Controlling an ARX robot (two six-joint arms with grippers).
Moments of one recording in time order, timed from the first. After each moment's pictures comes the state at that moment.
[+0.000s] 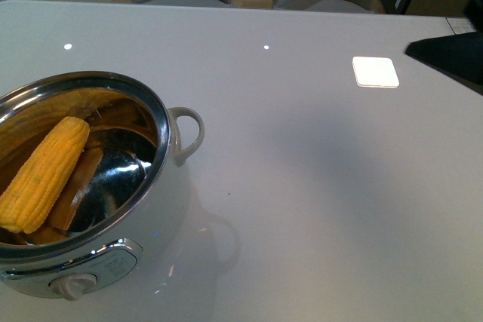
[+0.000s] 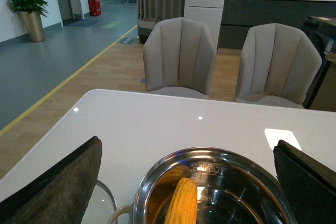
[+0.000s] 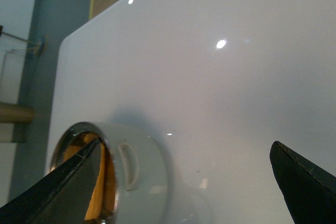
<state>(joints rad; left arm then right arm) 0.00 0.01 0.01 0.00 0.00 -0.01 0.29 1.44 0.65 0.27 -0.14 0.69</state>
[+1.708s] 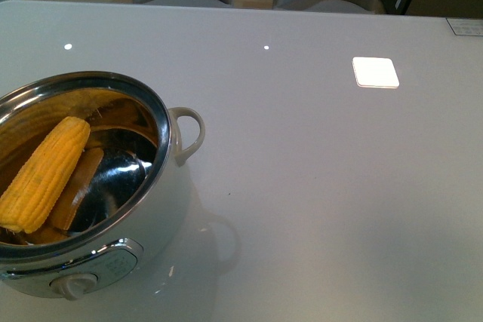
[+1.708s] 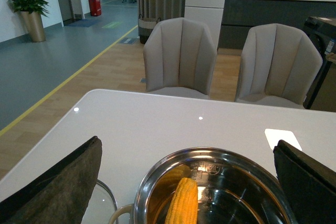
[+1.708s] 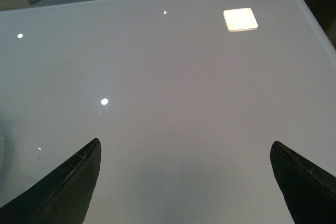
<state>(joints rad) 0.00 0.01 0.01 0.00 0.00 -0.01 0.30 0.41 0.21 -0.25 0.35 0.24</state>
